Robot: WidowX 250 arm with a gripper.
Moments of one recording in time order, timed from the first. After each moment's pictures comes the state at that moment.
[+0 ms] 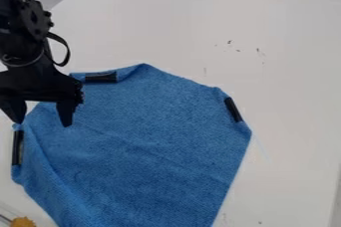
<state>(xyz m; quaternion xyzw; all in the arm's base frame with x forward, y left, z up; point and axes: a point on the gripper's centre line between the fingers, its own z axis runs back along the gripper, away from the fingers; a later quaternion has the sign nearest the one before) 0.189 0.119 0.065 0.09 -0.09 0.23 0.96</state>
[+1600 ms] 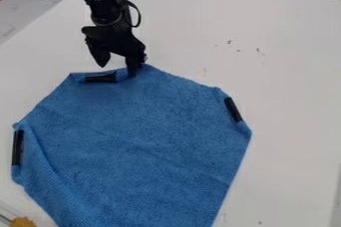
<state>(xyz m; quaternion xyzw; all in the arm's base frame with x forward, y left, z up) 0.345 0.122 0.029 0.05 -0.15 0.02 0.99</state>
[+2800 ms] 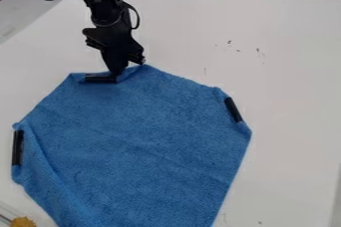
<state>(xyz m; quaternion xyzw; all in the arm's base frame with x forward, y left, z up) 0.349 0.124 0.020 0.05 -0.12 0.00 0.99</state>
